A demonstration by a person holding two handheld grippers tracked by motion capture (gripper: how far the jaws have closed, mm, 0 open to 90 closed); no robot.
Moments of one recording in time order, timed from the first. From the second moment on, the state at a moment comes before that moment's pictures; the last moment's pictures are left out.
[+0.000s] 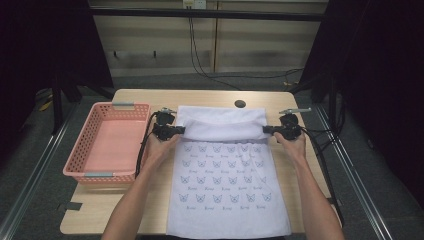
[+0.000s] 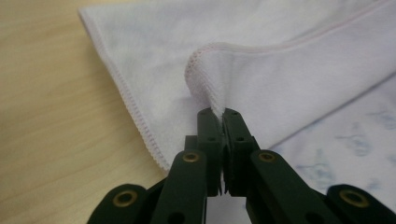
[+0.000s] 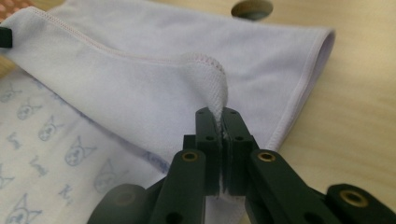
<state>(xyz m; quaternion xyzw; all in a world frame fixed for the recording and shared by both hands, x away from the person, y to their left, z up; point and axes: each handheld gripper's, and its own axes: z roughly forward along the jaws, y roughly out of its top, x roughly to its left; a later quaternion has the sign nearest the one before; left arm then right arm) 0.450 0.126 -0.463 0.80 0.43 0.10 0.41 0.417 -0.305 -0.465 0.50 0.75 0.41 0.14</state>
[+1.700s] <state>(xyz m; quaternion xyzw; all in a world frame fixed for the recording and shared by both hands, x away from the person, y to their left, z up) 0.244 0.179 -0.461 0.84 0.29 0.02 0.46 0.213 -0.318 -0.434 0.37 0.79 0.48 0.10</state>
